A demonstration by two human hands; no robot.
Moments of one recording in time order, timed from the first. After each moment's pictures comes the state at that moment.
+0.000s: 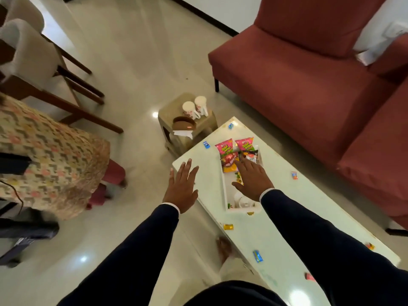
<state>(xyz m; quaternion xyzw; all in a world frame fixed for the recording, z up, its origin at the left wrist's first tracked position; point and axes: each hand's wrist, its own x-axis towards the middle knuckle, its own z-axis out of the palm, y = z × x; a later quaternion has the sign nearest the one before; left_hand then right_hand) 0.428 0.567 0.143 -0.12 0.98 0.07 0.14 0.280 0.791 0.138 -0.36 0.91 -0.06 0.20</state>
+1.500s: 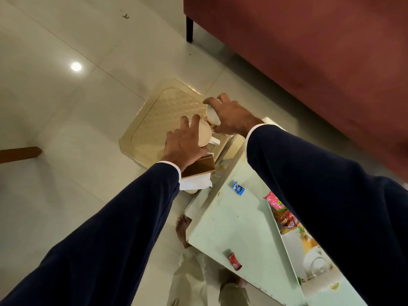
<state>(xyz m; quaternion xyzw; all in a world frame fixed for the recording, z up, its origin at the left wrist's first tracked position) -0.046 0.208 -0.127 -0.02 0.97 0.13 0.19 -0.153 0.352 -0.109 -0.24 0.93 -0.06 0.28</state>
